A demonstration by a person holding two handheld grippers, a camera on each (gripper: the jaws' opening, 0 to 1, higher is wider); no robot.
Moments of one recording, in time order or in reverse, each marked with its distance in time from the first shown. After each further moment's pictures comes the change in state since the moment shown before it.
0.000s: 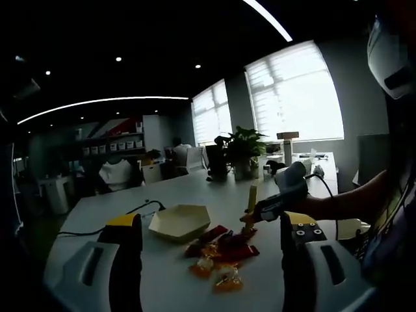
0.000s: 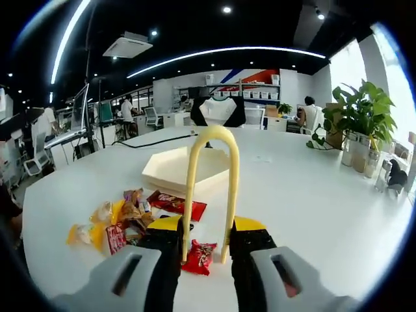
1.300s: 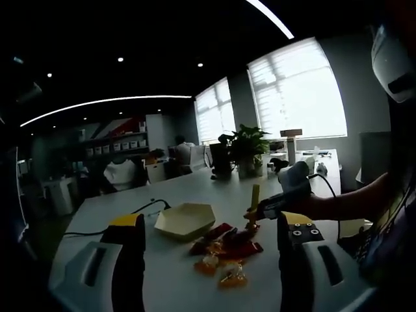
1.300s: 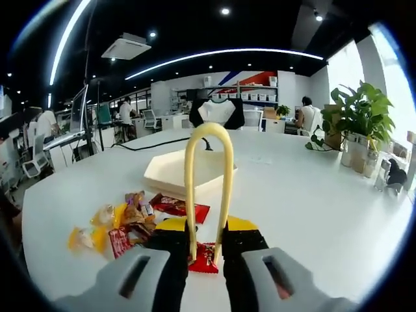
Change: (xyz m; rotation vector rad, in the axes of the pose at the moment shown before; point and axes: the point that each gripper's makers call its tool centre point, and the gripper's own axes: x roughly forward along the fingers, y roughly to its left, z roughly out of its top) left arm -0.007 0.004 0.001 0.022 0.013 0.025; right arm 0.000 0.005 0.004 0.012 -0.015 0.003
